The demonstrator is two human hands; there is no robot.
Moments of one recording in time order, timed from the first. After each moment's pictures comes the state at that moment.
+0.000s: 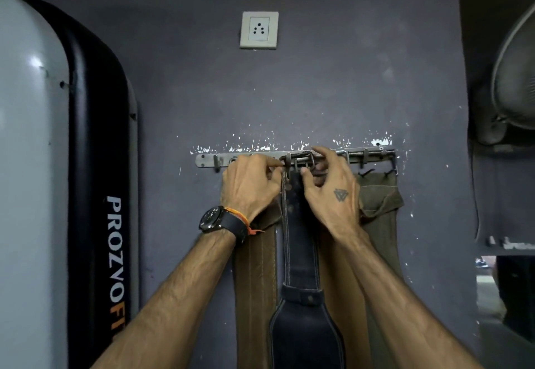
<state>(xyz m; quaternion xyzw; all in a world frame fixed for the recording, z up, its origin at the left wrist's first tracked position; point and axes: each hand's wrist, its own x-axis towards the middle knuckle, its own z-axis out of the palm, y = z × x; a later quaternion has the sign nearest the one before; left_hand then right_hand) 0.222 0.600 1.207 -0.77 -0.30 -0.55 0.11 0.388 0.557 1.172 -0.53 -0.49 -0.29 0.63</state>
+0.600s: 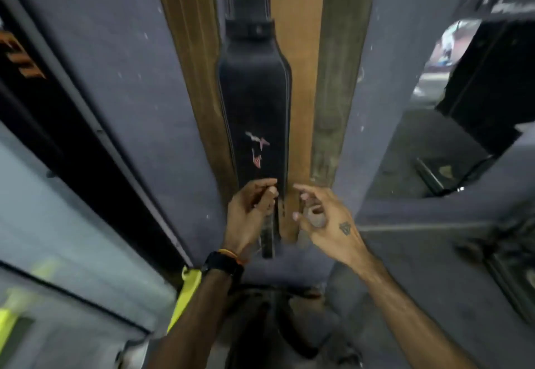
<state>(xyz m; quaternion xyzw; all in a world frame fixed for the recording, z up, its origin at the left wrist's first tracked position) 0.220 0.463 0.733 -0.64 -0.35 -0.39 -0.56 0.385 0.341 0.736 -0.70 -0.56 0.11 0.43</state>
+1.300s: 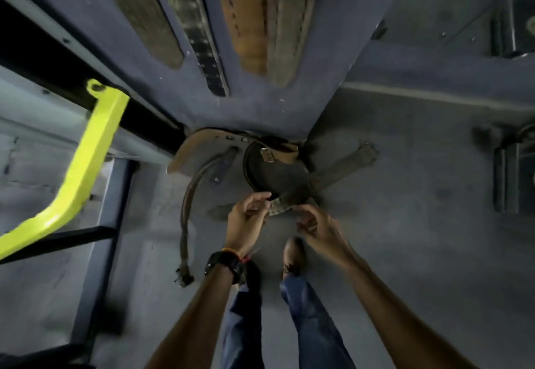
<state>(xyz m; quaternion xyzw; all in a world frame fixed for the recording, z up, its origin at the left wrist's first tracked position) 0.296 0.204 0.309 -0.46 -0.61 -0.15 -0.63 0.490 0.108 0.287 -0.76 -0.41 0.47 0.19</state>
